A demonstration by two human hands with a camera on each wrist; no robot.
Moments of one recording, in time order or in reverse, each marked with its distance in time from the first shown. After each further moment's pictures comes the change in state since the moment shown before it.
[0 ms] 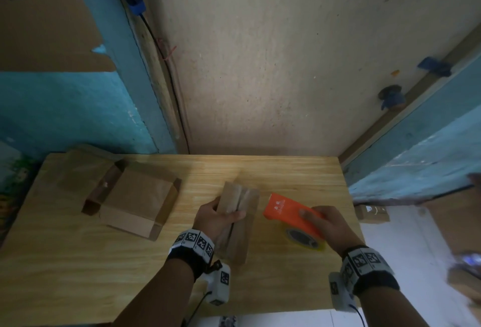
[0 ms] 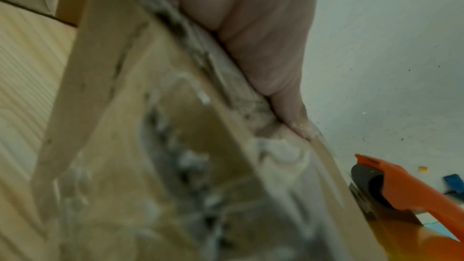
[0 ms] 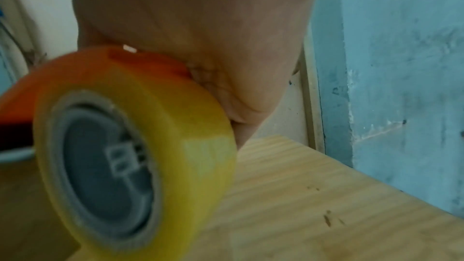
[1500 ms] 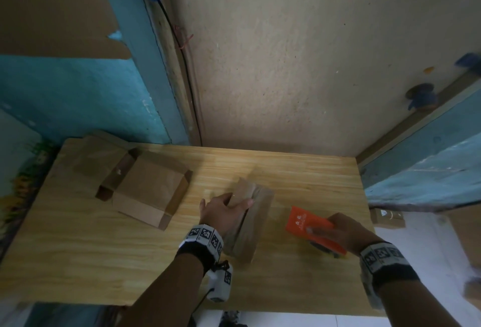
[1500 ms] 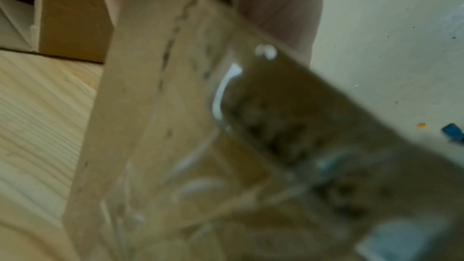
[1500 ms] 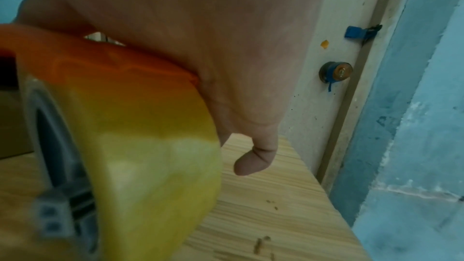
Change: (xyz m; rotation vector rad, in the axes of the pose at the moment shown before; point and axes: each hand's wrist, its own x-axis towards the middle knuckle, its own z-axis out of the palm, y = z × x) left_hand 0.004 0.009 0.001 0.463 0.133 0.009; right_hand 0.029 0.023 -0.018 -0.359 -0.349 0.222
